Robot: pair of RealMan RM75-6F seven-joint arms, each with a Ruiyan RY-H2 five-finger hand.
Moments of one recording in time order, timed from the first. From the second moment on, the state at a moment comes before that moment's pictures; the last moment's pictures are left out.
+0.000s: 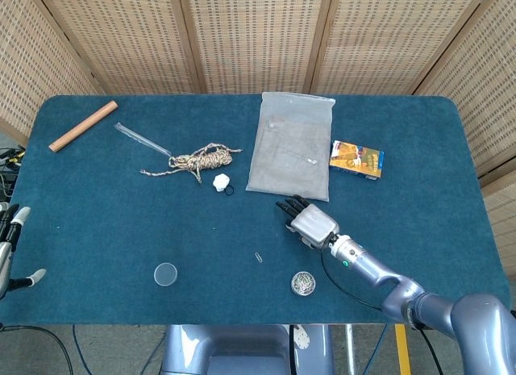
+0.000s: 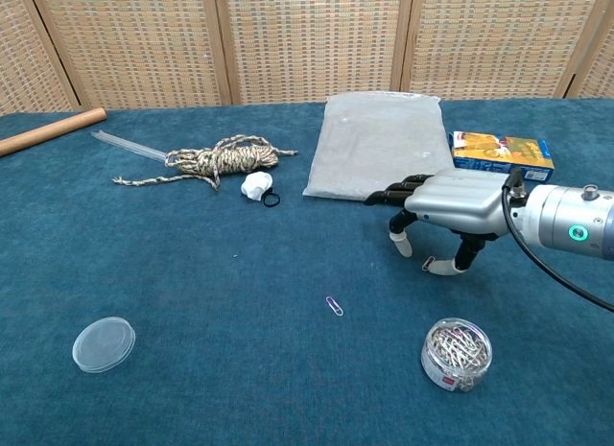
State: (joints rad) left arm -0.10 -0.97 -0.05 -1.87 1.32 1.43 0.25; right arm 0.84 -1.66 -0.03 -0.98 -1.62 0.89 -0.01
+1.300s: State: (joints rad) left arm -0.10 -0.97 -0.05 -1.87 1.32 1.43 0.25; right arm 0.82 -1.73 -0.05 -0.86 -1.66 0.96 0.08
